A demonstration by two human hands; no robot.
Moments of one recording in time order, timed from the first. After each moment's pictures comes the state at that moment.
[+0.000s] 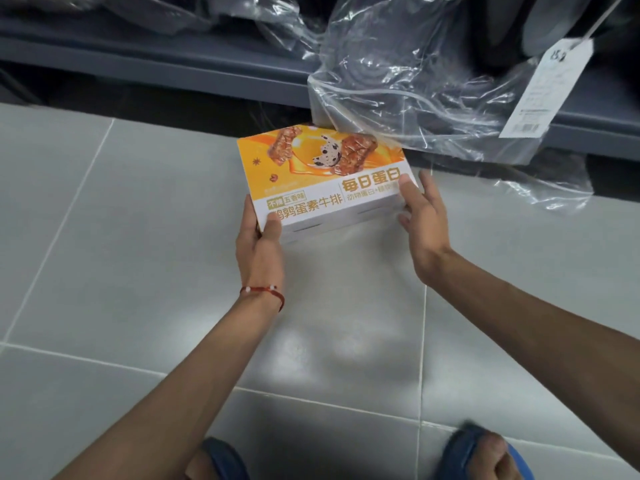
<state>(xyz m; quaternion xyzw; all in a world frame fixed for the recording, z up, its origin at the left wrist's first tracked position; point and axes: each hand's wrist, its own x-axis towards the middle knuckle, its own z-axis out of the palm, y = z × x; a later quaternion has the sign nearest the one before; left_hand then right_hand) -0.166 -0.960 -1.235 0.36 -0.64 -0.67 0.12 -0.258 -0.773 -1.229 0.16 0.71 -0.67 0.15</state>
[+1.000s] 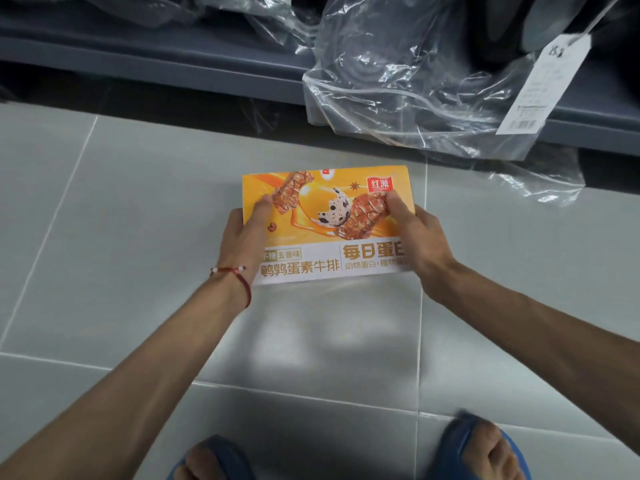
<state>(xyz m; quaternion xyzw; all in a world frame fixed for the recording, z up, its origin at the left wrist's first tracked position) -0.174 -0.990 -1.210 0.44 -0.64 -0.63 -0.07 -0.236 -0.771 -1.208 0.18 0.78 -0.55 0.24</state>
